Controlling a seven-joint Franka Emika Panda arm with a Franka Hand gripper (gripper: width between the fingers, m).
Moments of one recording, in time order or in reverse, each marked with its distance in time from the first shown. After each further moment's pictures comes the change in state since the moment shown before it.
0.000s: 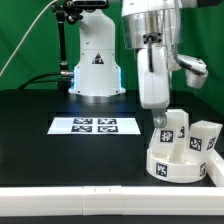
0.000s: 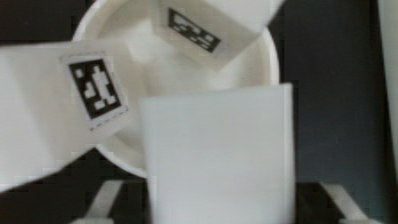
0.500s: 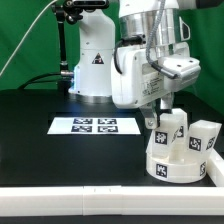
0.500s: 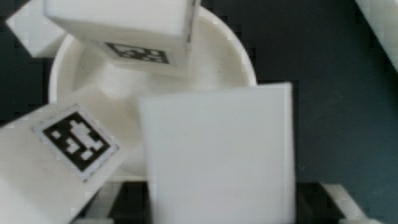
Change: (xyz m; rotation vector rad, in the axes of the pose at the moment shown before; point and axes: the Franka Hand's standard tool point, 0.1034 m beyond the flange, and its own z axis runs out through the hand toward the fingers) arm 0.002 -0.001 0.001 0.033 -0.031 0.315
